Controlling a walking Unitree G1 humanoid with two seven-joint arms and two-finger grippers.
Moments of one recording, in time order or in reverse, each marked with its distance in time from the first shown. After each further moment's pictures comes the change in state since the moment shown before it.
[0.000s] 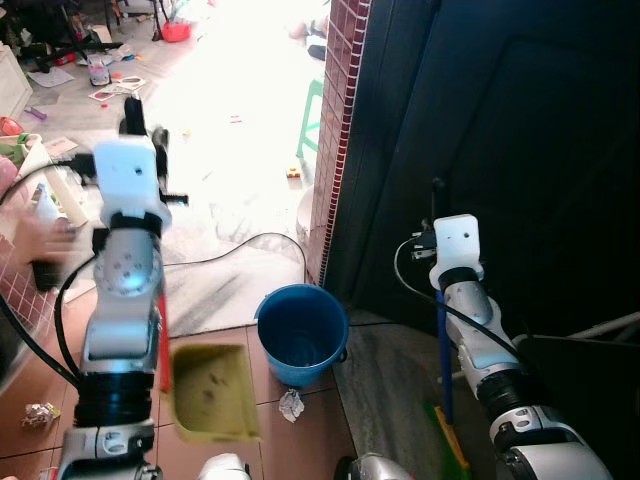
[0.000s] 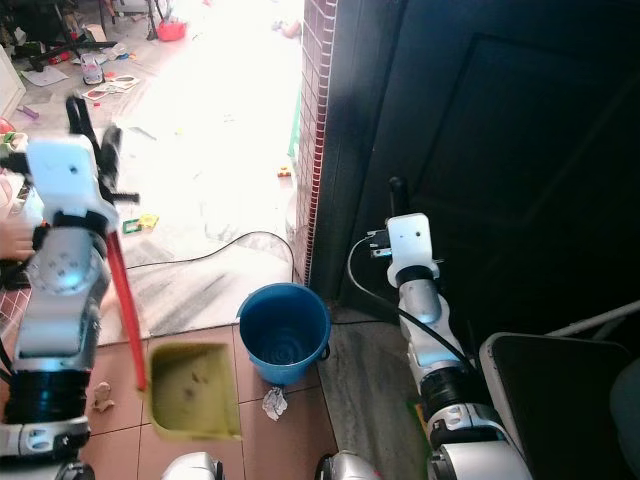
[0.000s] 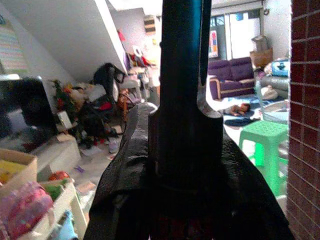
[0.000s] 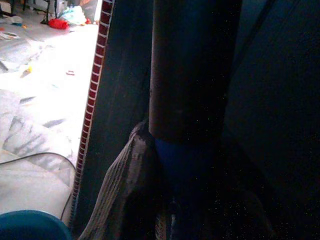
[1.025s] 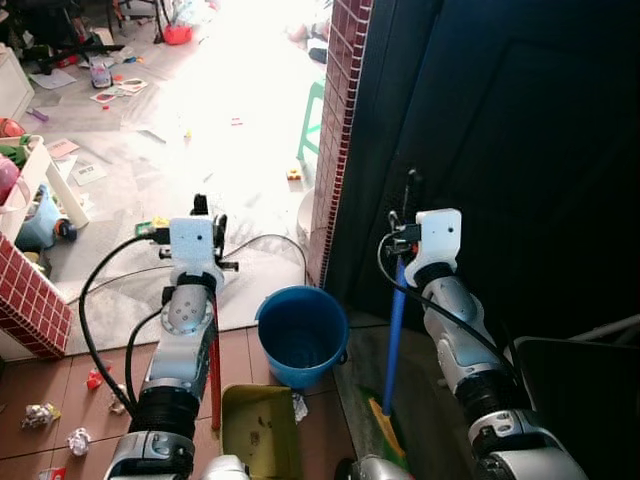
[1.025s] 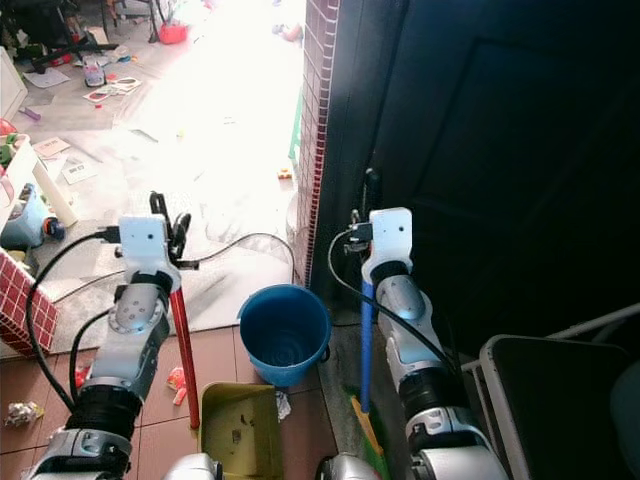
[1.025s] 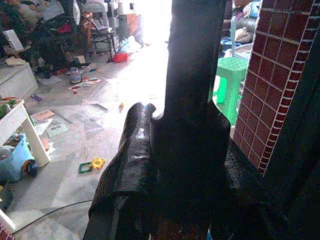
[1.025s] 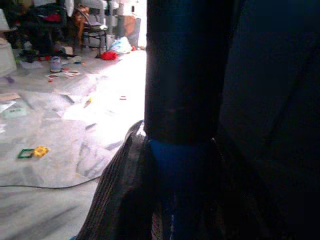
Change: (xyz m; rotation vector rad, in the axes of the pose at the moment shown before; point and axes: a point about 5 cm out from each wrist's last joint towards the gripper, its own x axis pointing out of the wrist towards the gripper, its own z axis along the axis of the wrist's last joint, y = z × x) left arm -0.032 -0.057 -0.086 -0.142 0.285 -0.116; right arm -0.001 0.033 0.020 0.222 -0.059 0.181
